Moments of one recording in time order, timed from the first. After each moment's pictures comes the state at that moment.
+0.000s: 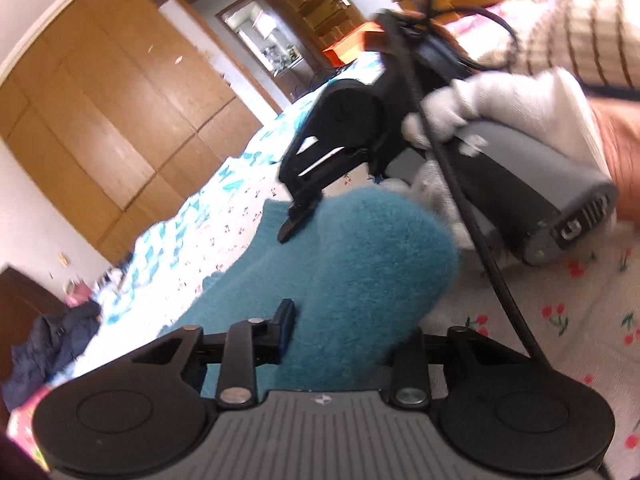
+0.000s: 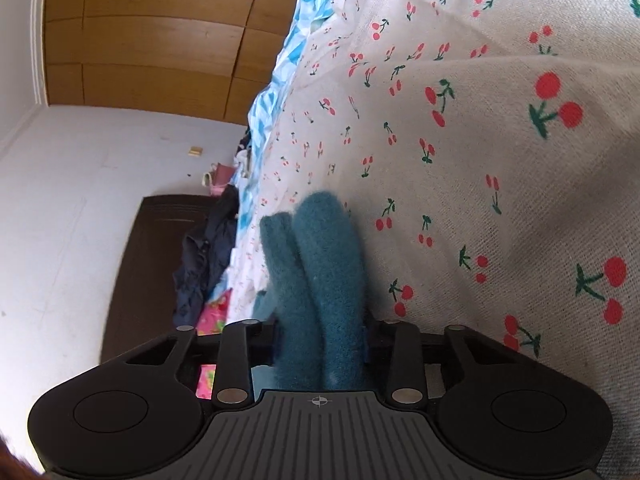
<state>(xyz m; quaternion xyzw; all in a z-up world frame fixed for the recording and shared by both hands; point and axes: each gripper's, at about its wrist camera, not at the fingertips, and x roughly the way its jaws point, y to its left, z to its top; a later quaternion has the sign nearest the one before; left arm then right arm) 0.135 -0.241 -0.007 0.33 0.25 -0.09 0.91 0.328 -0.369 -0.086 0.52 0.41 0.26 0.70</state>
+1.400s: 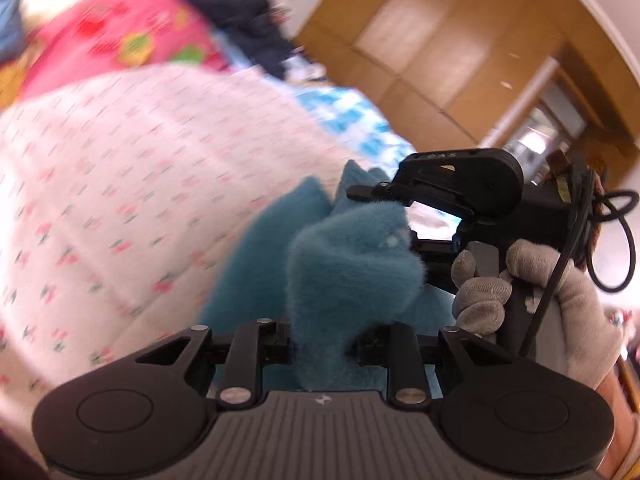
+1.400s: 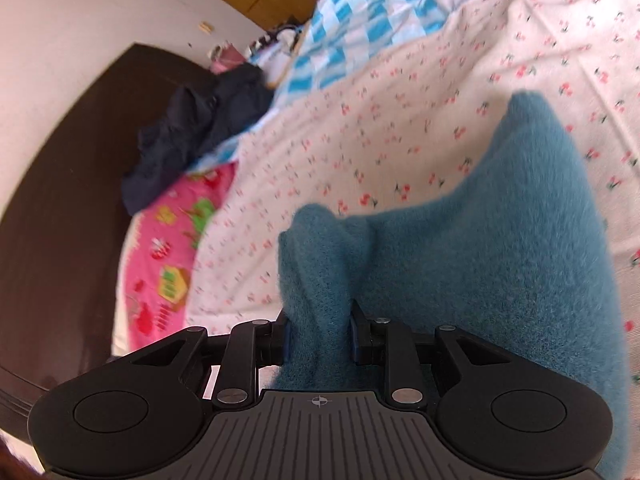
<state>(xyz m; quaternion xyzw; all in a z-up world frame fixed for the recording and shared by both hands) 0.088 0.151 0.011 -0.34 0.27 0.08 0.90 0.300 0.020 0.022 0.26 0.47 0.25 0.81</state>
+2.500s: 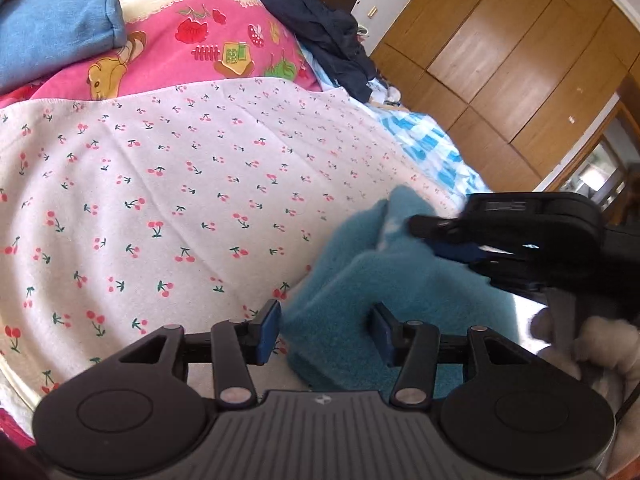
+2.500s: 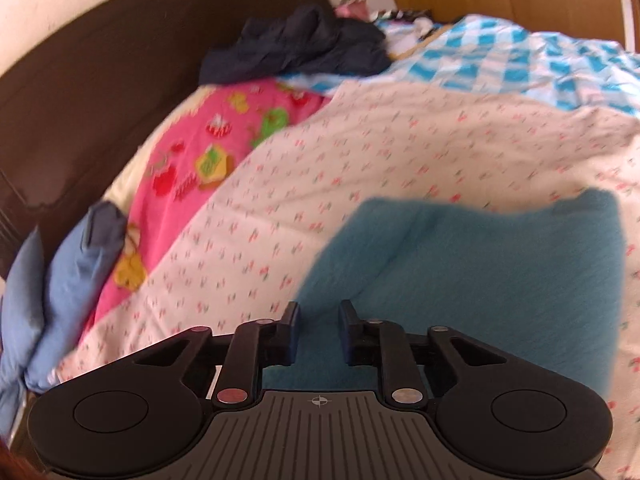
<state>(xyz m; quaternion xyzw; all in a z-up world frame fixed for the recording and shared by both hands) 0.049 0.172 0.003 -0.34 0.27 0.18 0.88 0.244 0.080 0.043 0.00 0.43 0.37 0.83</state>
